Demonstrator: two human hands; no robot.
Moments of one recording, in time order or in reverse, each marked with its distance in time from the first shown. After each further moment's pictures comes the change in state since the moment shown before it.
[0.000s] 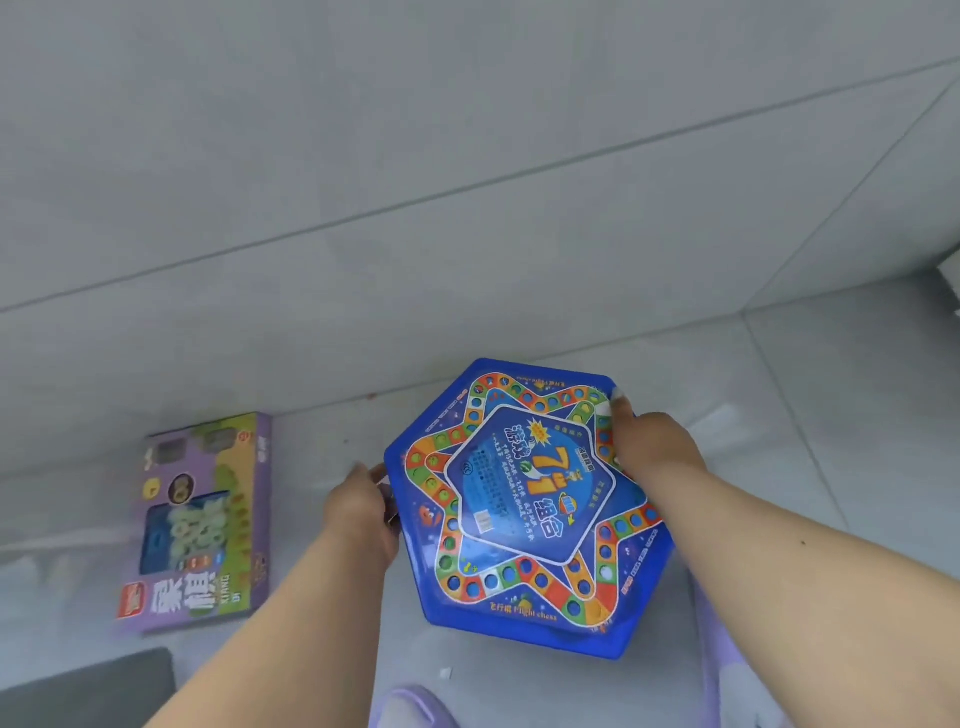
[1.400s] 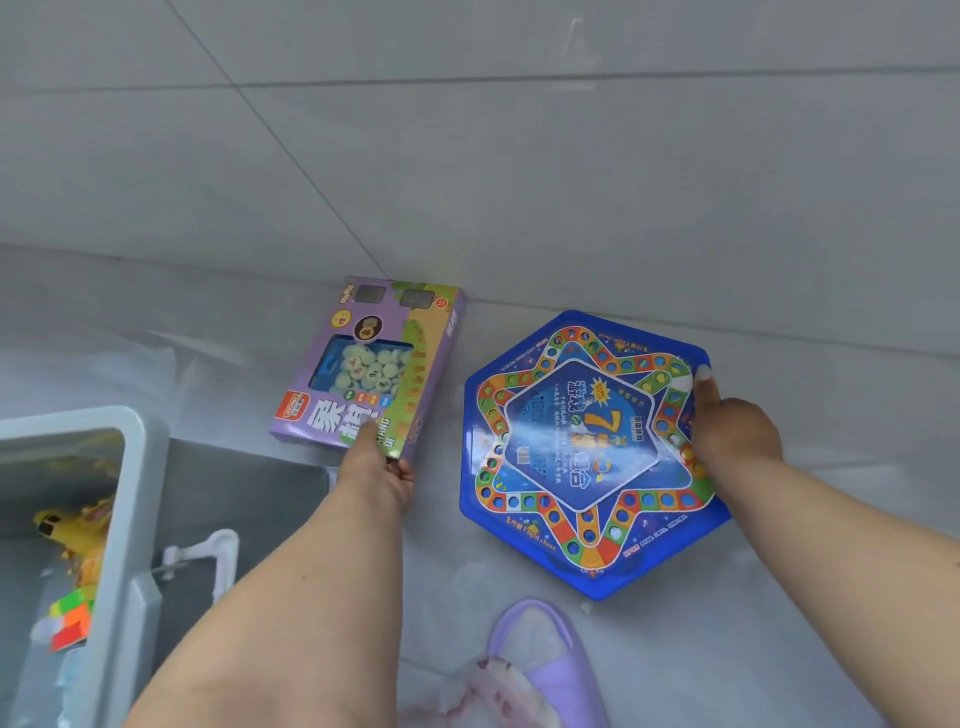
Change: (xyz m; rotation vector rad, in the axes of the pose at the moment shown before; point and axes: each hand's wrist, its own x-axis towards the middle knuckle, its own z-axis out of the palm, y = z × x) left_hand 0.082 0.016 -0.193 -0.547 0.275 -0.188; right_hand -0.077 -0.093 0.115 -0.322 -0.014 -0.323
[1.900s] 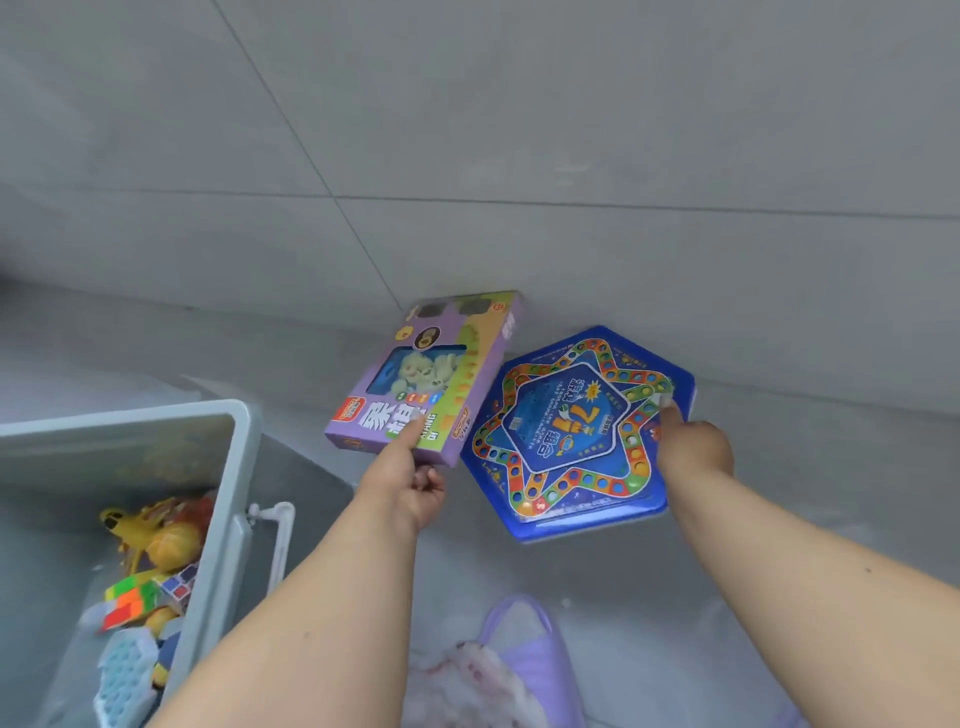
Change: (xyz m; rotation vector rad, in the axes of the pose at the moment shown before) left_hand -0.126 -0.008 -0.032 0.020 -0.326 0.079; right_hand -0.073 -0.010 -0.040 0.549 0.116 0.115
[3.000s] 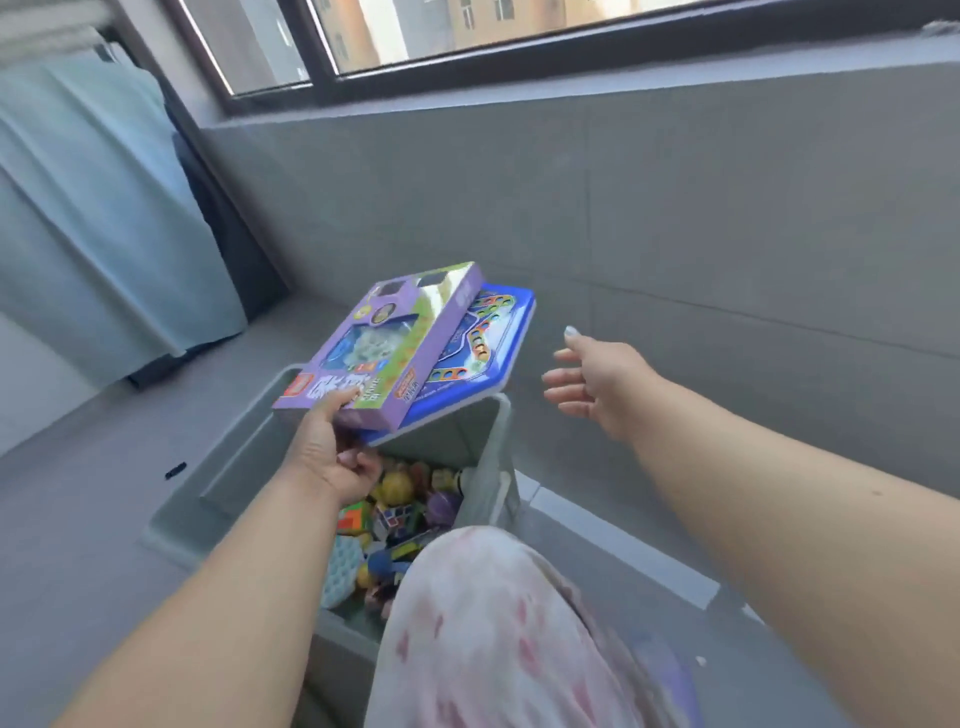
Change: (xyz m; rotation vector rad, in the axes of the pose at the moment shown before) left_hand -0.174 0.145 -0.251 -0.239 0.008 0.428; right_hand -0.311 -0.165 0.056 0.239 -0.846 -0.447
